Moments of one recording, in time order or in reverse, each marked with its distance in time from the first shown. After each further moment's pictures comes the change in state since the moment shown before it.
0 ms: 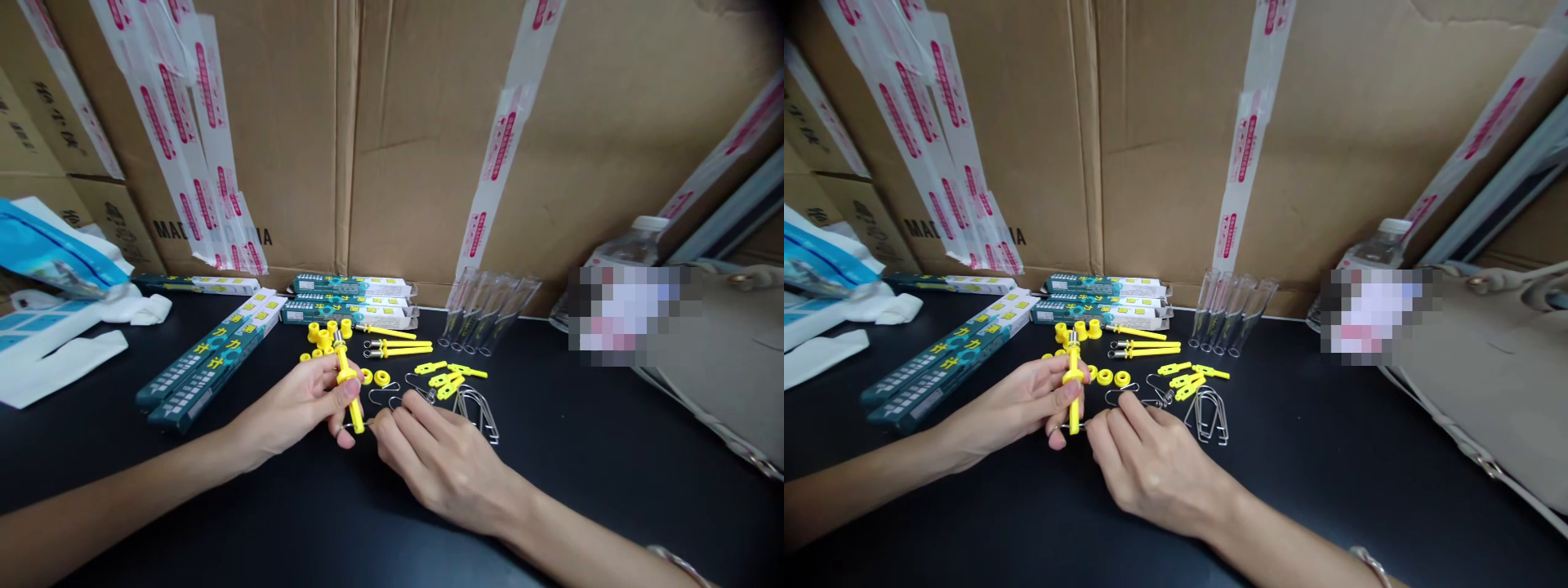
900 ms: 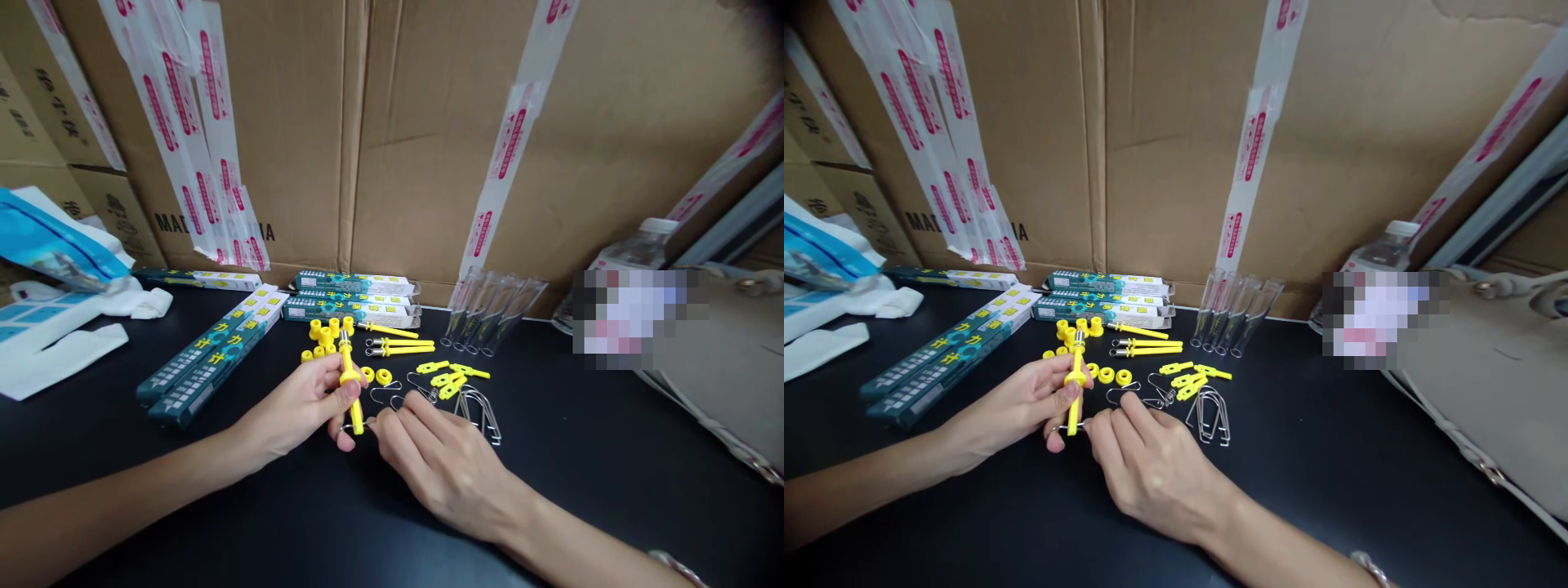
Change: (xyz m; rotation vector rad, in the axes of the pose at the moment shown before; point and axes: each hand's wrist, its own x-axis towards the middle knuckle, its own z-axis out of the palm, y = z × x) left_hand 0.001 -0.003 0.001 0.024 0.029 0.007; right_hand 0.005 -0.004 -0.003 0.039 0.033 0.035
